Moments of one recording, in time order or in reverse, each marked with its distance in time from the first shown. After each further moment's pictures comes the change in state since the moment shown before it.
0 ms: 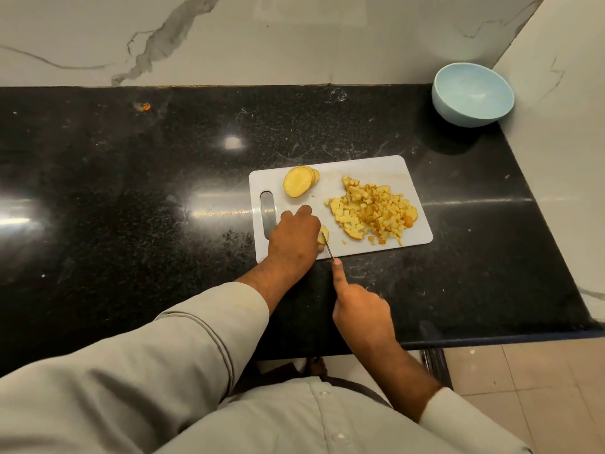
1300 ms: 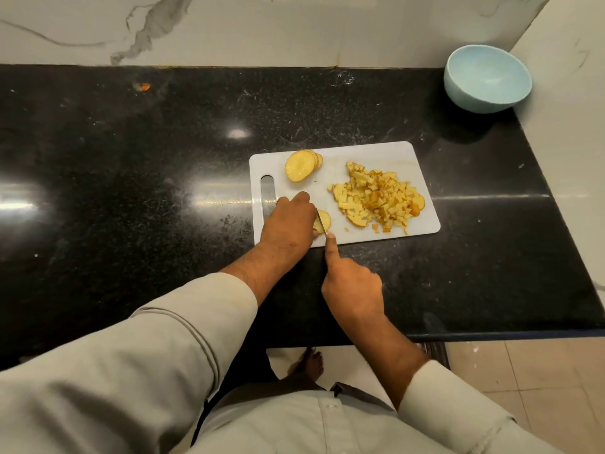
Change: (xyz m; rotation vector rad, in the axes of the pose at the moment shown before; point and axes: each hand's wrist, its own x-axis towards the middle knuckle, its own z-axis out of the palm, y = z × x) left_hand -0.005 -0.007 0.002 -0.002 0.045 0.027; right_hand 0.023 -0.015 -0.002 -0.009 0.071 -0.019
